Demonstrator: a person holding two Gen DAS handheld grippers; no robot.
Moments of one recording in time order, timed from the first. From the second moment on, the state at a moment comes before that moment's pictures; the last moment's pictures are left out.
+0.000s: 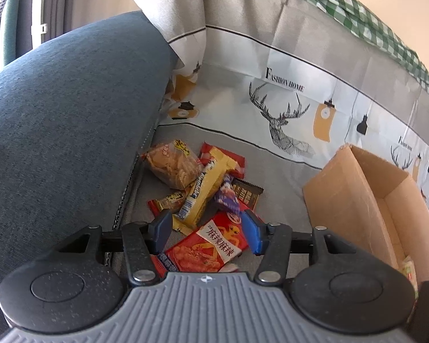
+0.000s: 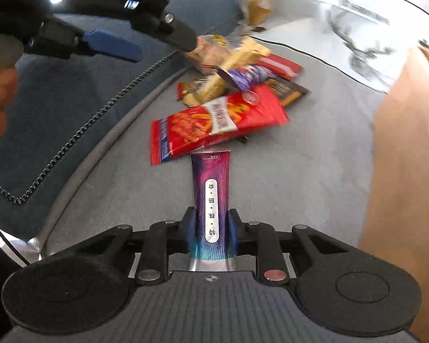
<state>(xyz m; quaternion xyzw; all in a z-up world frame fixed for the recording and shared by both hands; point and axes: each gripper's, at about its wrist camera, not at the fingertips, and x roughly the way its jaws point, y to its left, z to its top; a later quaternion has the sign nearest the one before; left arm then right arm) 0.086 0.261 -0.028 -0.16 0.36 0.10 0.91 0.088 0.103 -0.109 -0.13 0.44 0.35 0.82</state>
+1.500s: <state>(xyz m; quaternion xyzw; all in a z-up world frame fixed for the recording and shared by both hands) 0.158 0.224 -0.102 0.01 0.50 0.07 0.86 0.063 0.068 -0.121 -0.06 0.42 0.27 0.86</state>
